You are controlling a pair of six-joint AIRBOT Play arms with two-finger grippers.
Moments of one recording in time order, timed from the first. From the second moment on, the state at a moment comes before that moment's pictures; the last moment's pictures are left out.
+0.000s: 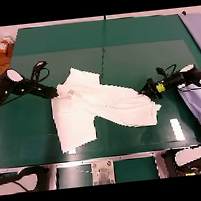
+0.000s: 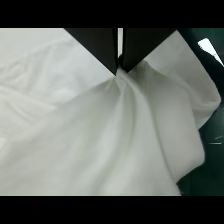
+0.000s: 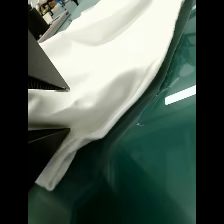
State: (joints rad) left arm 0.00 -1.42 1.09 1.07 -1.05 -1.05; right arm -0.31 -1.66 1.06 -0.79 1.36 1.33
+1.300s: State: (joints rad) left arm 0.00 -1.32 1.40 1.20 -1.09 -1.15; right arm -0.21 -1.63 1.53 -0.75 1.47 1.31
